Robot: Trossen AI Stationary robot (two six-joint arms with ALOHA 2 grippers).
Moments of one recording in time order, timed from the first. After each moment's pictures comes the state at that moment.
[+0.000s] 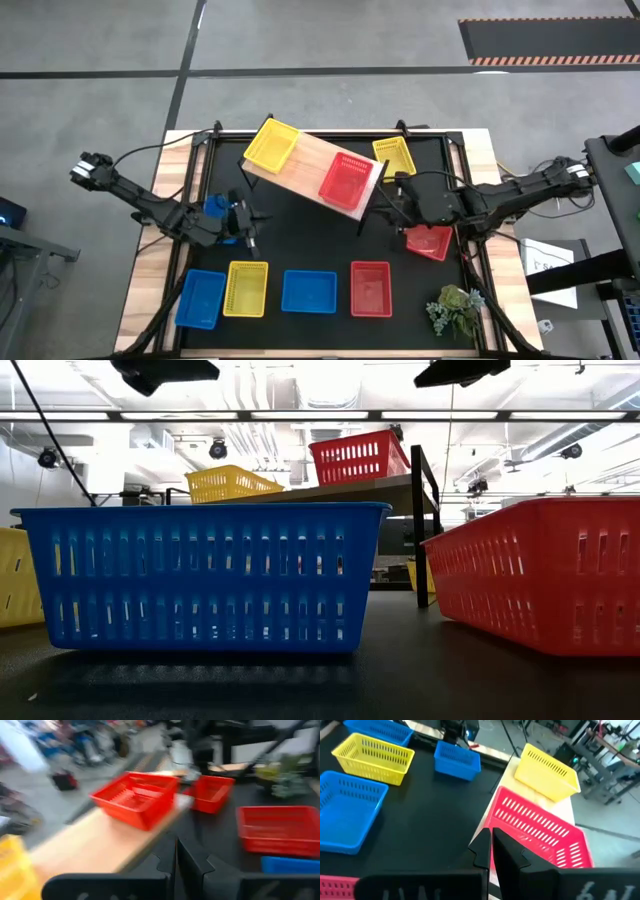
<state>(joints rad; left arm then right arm) -0.47 0.94 0.68 -0.04 -0.73 -0.06 0.25 1.07 0.86 -0.23 0.42 -0.21</state>
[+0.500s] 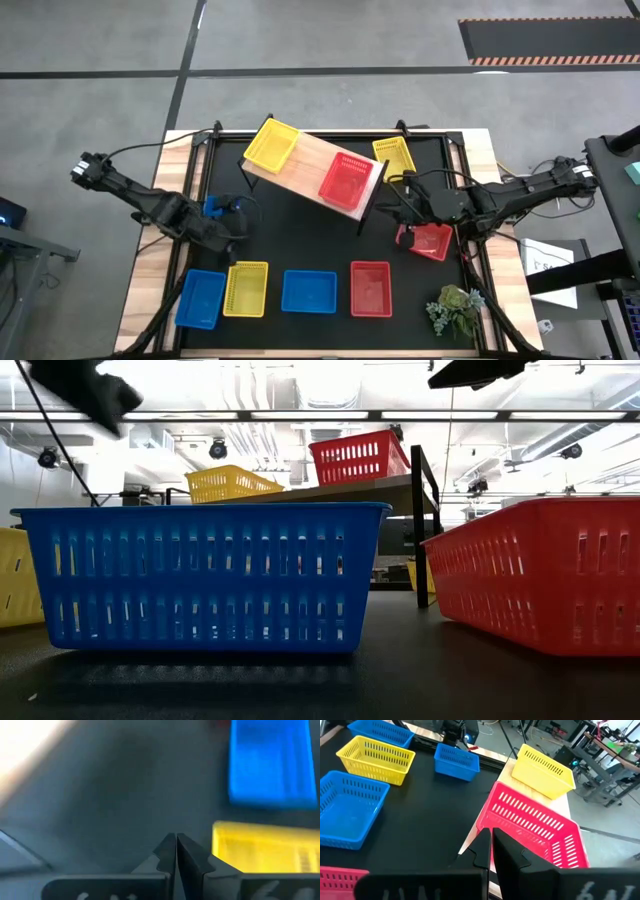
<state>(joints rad) -0.47 0.97 0.91 -0.96 -0.33 -0.44 0.25 0.98 0.80 -0.23 0.41 -0.21</state>
